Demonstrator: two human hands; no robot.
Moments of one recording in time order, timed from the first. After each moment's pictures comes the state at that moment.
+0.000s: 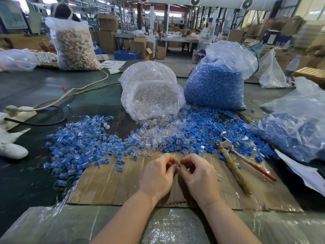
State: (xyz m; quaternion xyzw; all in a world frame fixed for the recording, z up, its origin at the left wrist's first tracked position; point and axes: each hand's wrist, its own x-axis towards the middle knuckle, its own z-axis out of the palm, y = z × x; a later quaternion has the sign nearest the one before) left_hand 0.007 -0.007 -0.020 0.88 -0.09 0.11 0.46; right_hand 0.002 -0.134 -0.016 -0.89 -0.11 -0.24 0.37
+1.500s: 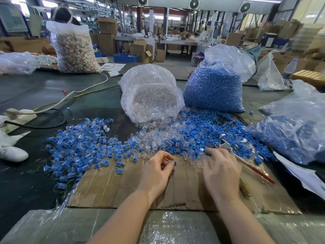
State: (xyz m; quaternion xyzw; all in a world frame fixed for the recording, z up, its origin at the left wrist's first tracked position) left_hand 0.014 -0.004 -0.019 0.83 -0.04 0.07 0.56; right_hand 0.009 -0.165 -0.005 -0.92 0.04 -0.28 0.25
